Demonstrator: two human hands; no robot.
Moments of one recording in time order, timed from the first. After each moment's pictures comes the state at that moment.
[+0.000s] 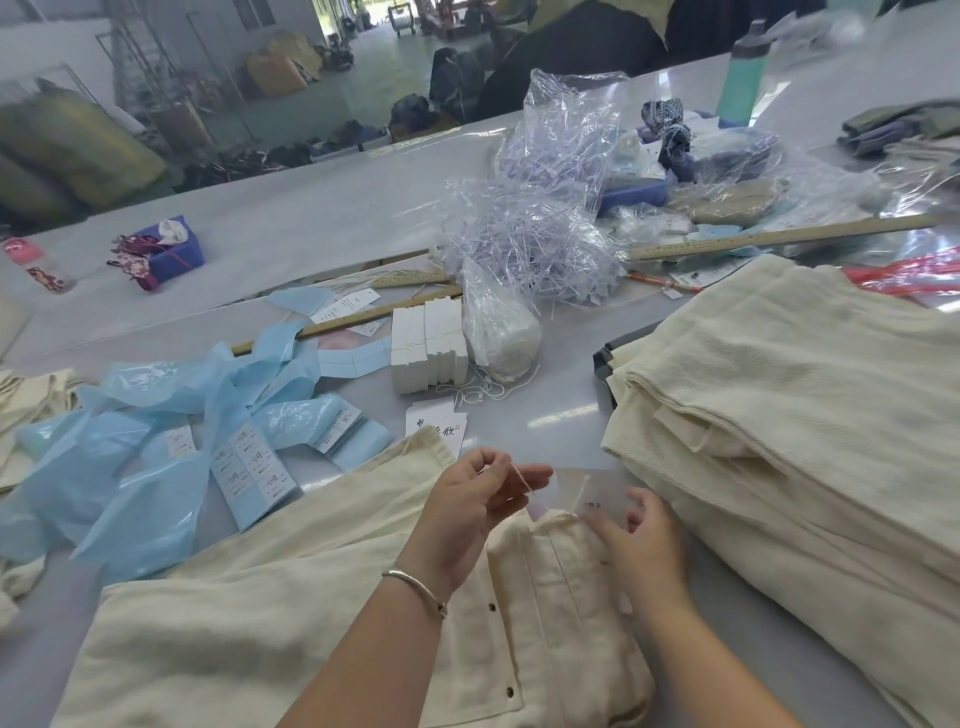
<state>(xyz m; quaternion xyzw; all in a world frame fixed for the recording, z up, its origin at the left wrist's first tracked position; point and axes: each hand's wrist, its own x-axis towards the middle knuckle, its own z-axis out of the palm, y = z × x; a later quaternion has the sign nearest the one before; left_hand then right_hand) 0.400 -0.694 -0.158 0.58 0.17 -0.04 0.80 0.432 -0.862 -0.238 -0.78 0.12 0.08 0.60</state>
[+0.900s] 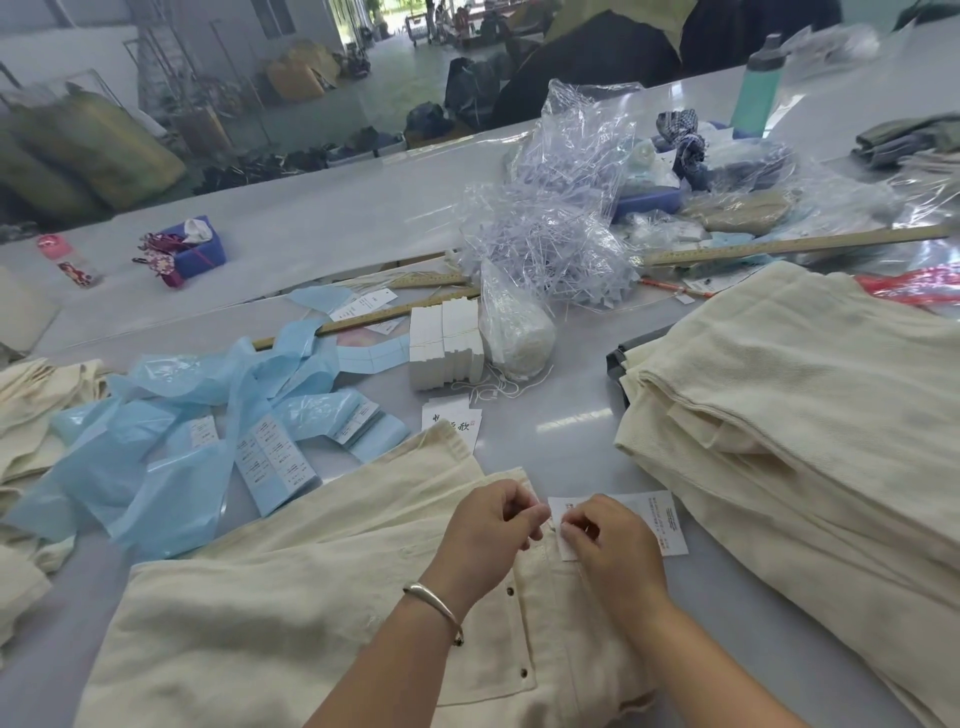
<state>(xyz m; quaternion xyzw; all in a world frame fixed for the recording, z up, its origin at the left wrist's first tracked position) 0.371 -0.698 -0.169 0.84 0.15 -0.01 0.53 0.411 -0.845 -0.225 -0.88 -0.15 0.02 0.46</state>
